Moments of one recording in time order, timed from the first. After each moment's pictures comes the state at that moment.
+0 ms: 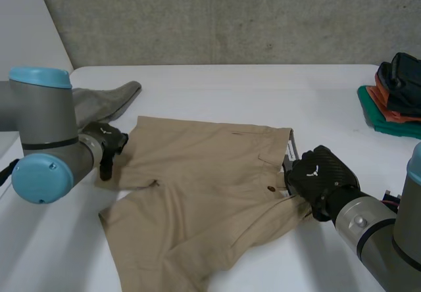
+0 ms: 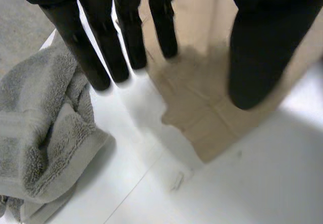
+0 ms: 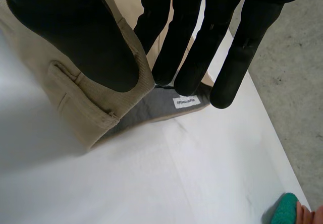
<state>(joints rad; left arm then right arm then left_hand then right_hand) 4.39 -2.20 -1.23 2.86 -1.67 3.77 2.02 -1.44 1.89 -0.03 1.50 2.33 0.46 0.53 0.54 0.53 0.36 1.12 1.17 1.18 1.19 1.02</state>
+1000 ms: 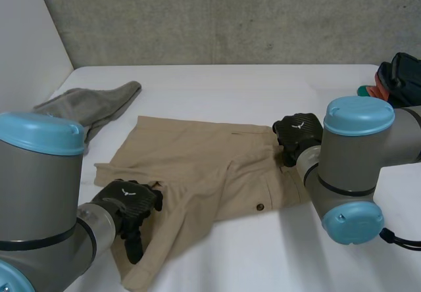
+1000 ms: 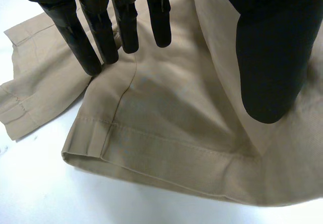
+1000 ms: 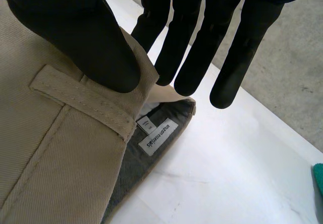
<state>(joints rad) 4.13 -1.82 -1.67 2.76 -1.67 3.41 2.10 -1.00 1.39 -0.09 1.71 2.81 0.38 0.38 0.38 0.37 0.20 1.13 1.17 1.18 1.19 1.02</state>
